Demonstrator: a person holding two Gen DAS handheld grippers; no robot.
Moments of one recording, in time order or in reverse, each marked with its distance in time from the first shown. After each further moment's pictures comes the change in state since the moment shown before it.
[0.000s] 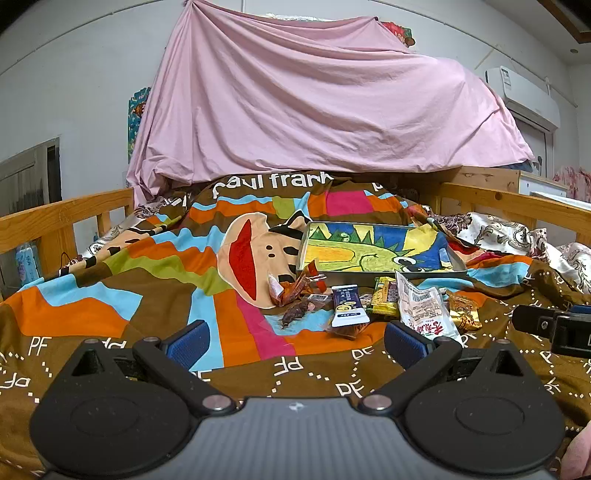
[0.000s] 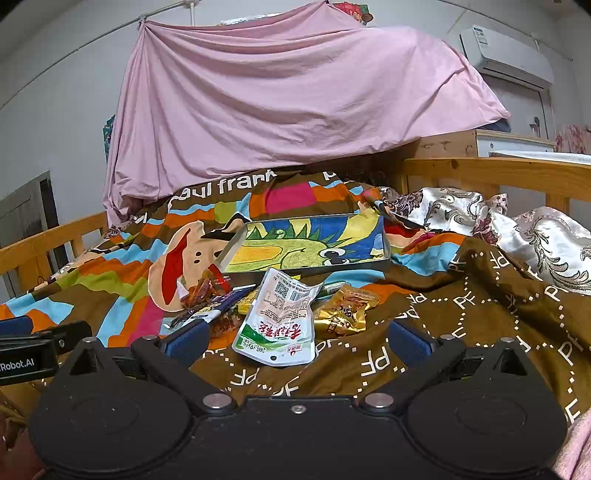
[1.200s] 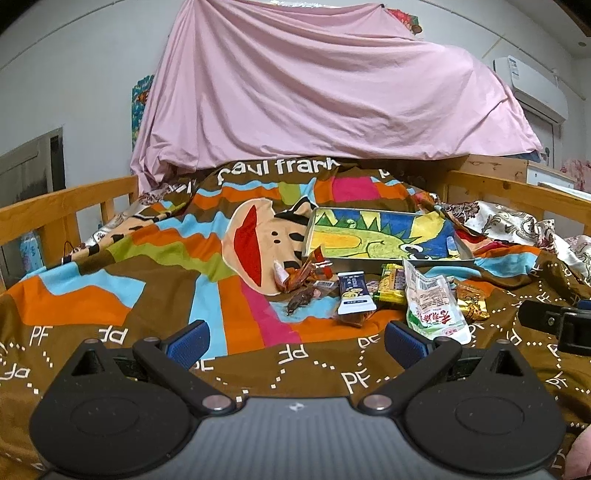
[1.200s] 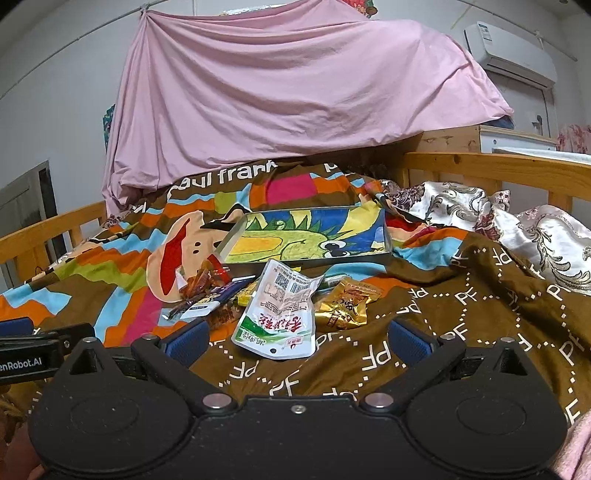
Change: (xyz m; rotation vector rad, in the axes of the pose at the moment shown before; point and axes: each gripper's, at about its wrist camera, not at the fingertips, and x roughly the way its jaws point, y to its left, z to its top) left arm 0.007 0.001 0.002 -0.007 0.057 0.022; right arm 0.007 0.008 -0.005 -0.020 0.030 -0.002
